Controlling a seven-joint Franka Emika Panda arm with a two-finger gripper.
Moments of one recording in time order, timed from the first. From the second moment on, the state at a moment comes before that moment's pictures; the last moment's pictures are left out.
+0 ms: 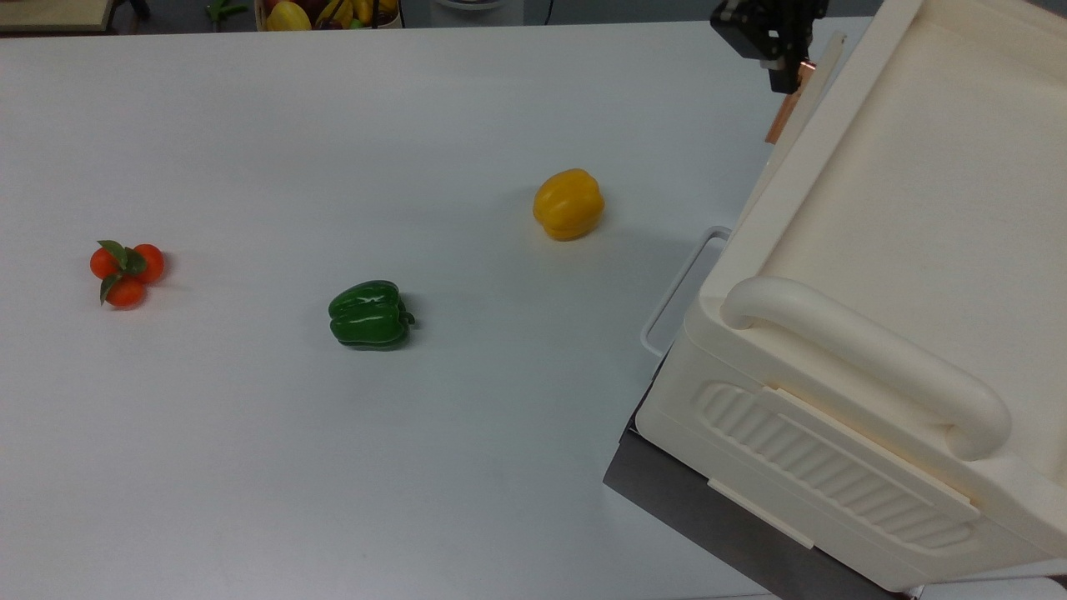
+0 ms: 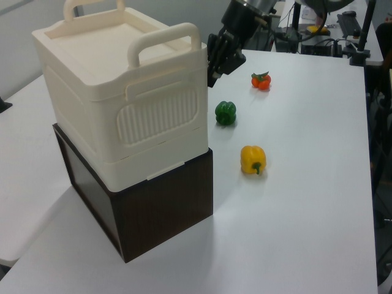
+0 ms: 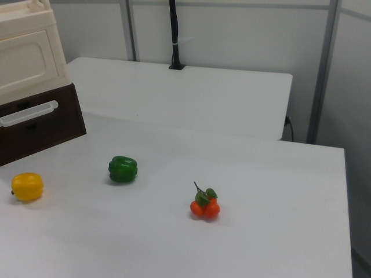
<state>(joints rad) 0.11 0.12 0.38 -1.59 0.14 2.23 -0.42</state>
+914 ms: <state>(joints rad) 0.02 0.05 0.35 -1.59 0.16 2.02 -0.42</state>
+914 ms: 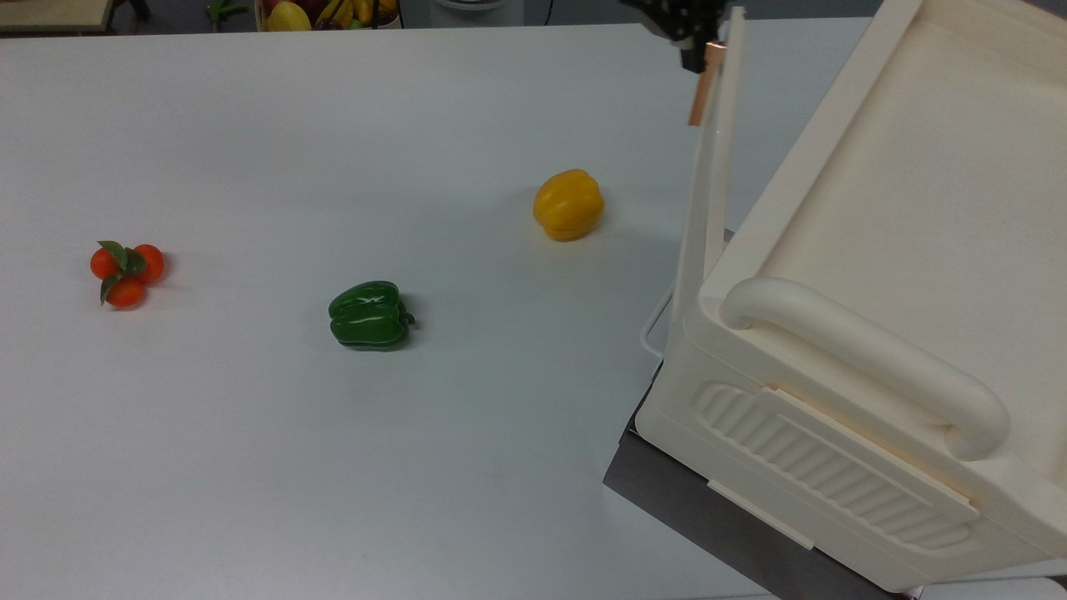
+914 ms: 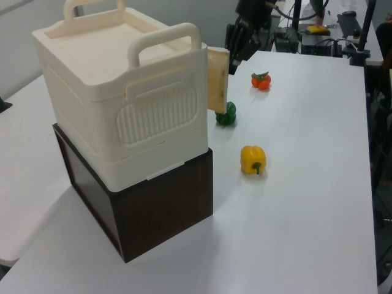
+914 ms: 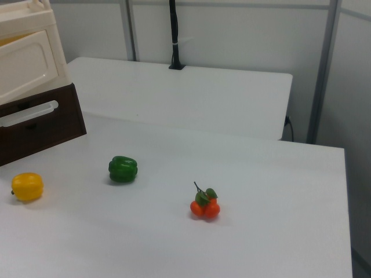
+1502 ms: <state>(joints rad) -0.03 0.06 0.22 -1.63 0.15 2.01 -0.42</state>
